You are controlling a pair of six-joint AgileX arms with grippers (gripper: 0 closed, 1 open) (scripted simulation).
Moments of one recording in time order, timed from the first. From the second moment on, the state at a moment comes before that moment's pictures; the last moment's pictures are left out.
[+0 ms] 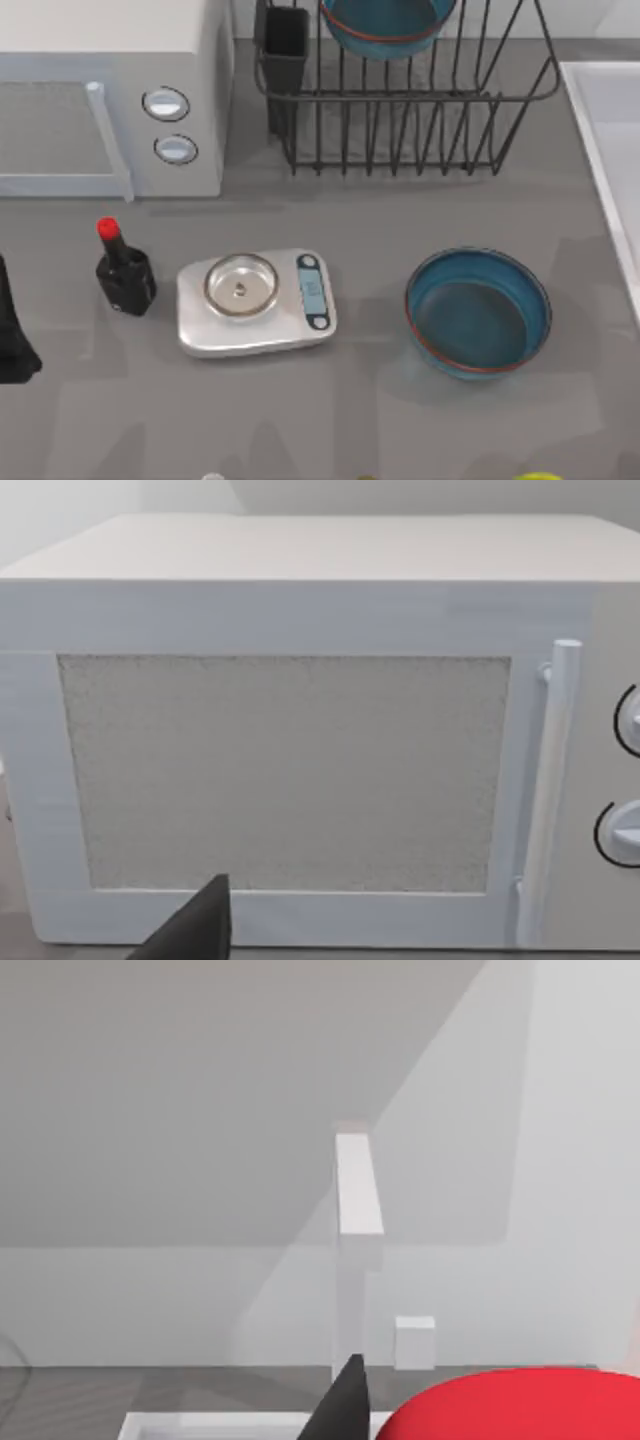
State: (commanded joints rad) left arm 0.00 0.00 0.00 0.00 0.00 0.00; right arm -0.52 1.49 0.60 0.90 -0.50 0.02
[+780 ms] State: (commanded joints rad) left arm 0.00 0.00 0.00 0.00 0.00 0.00; right arm -0.53 1.72 0.57 1.14 -0.51 0.02
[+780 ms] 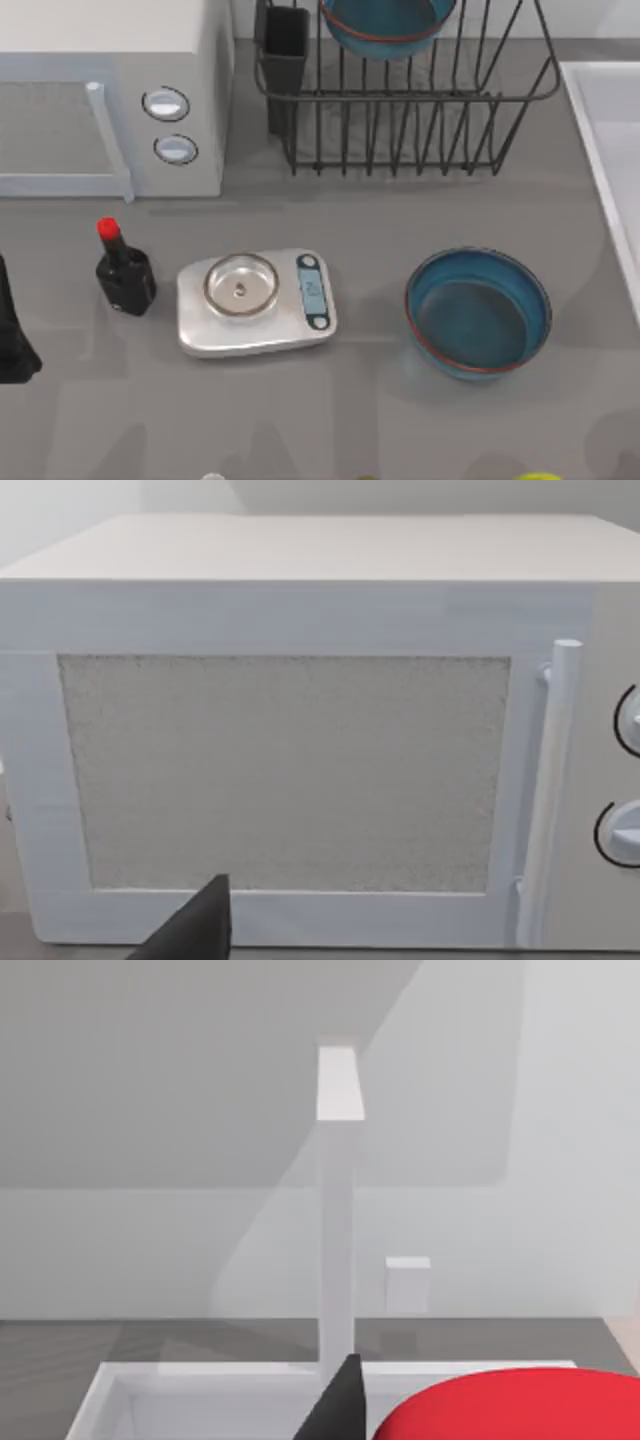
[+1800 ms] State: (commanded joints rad) left arm 0.00 0.00 0.00 0.00 0.00 0.00; right arm -0.53 2.22 0.49 1.73 -0.49 0.01
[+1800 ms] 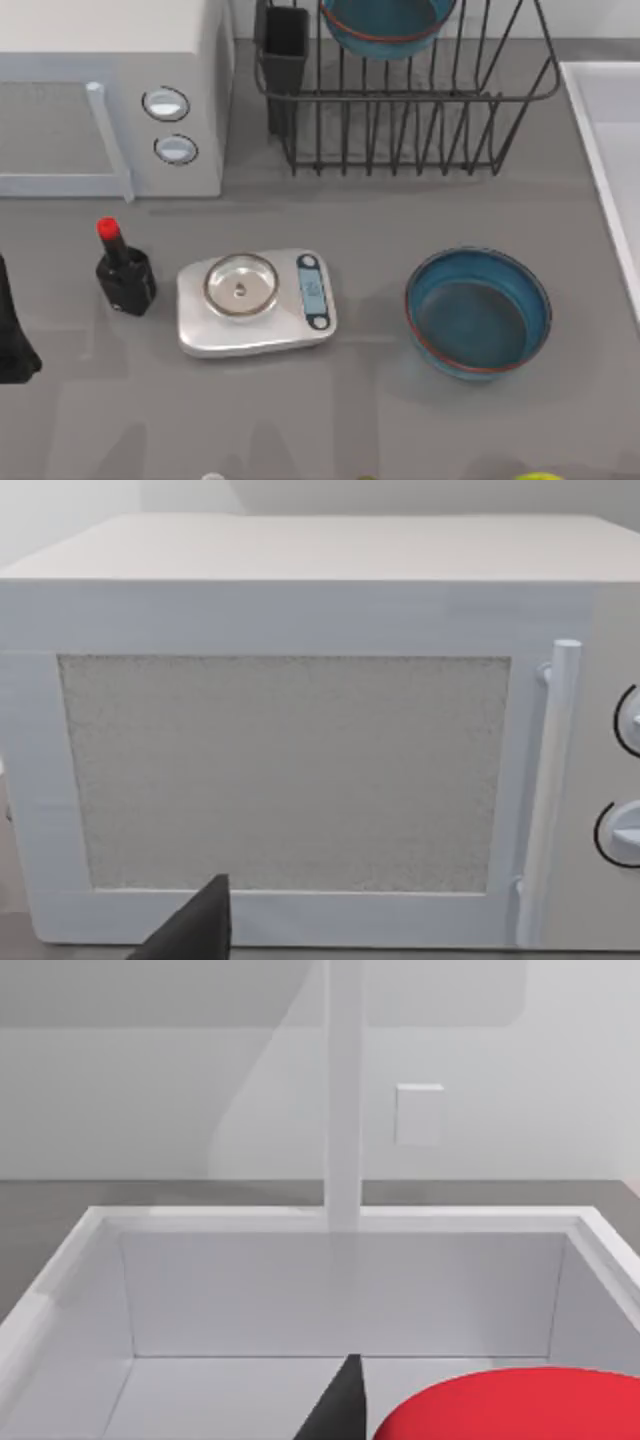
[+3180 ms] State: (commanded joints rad) left arm 0.00 0.00 0.00 0.00 0.00 0.00; right arm -0.52 2.19 0.48 1.71 -0.48 0.01
